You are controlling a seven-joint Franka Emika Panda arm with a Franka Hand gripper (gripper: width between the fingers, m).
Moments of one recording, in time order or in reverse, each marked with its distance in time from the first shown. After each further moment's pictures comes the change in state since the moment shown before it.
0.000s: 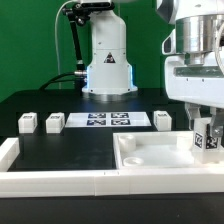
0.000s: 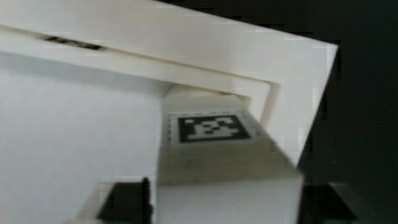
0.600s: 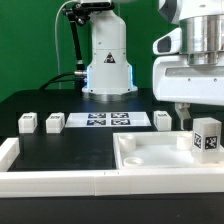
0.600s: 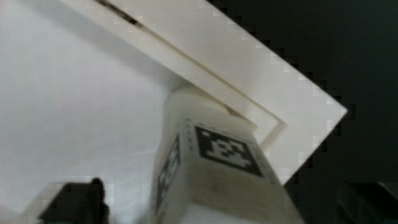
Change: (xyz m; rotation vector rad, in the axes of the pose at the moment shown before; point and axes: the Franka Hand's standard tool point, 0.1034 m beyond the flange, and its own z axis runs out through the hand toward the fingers) arm -0.006 -0.001 0.000 -0.003 -0.005 -0.453
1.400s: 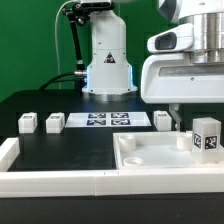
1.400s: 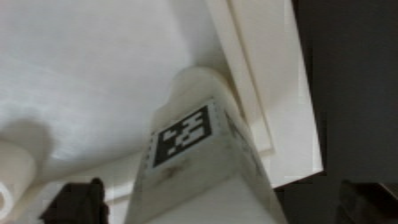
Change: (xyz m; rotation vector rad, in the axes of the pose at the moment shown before) arm 0.003 -0.001 -0.002 0.002 0.005 -0.596
